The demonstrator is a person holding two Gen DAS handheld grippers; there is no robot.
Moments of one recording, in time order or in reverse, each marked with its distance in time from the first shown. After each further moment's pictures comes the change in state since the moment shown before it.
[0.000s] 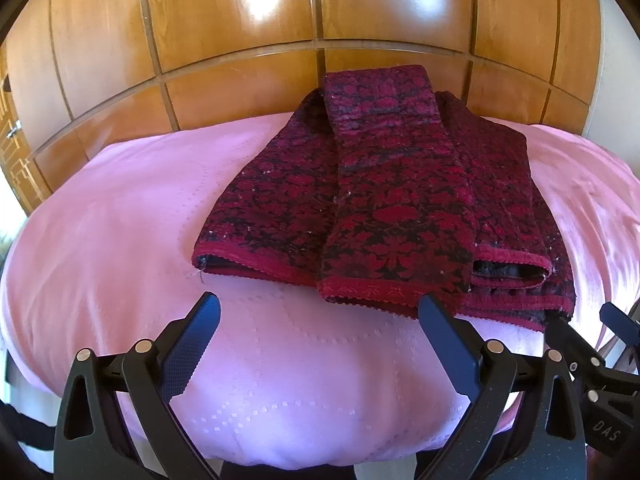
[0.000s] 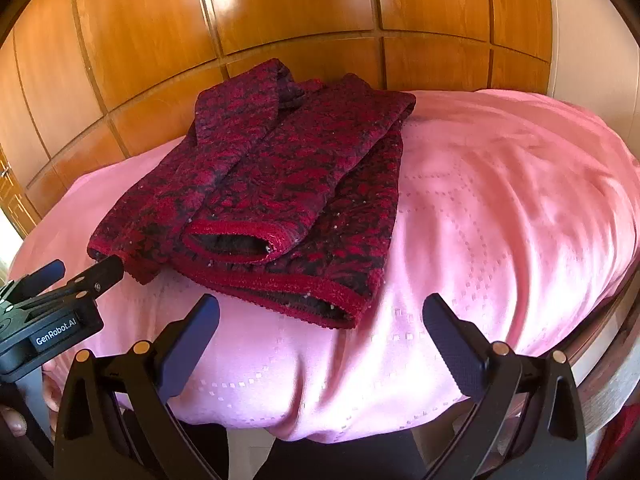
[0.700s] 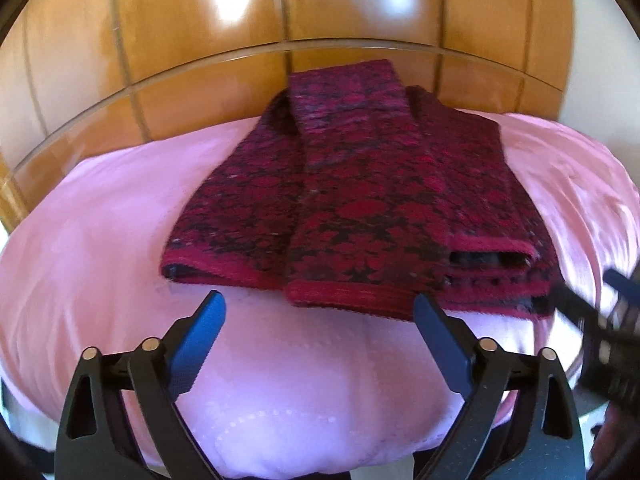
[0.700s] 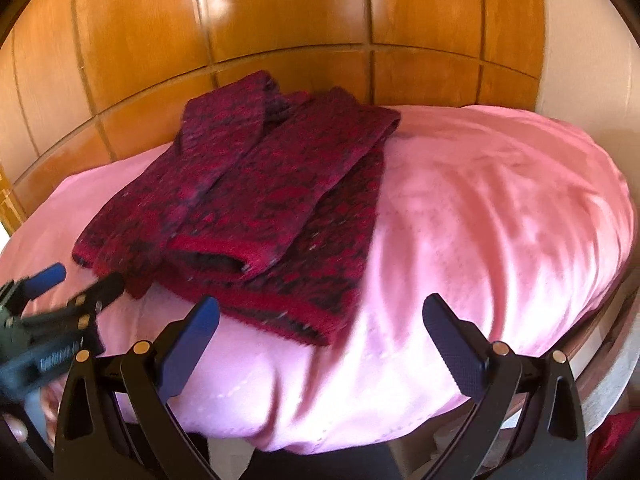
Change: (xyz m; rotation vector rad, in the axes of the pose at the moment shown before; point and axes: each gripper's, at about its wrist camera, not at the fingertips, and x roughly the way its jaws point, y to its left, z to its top) left arm 0.009 -0.018 -0.006 0.094 -0.016 -0.090; right arm -0.005 -0.009 0.010 -0.011 -0.044 -0.073
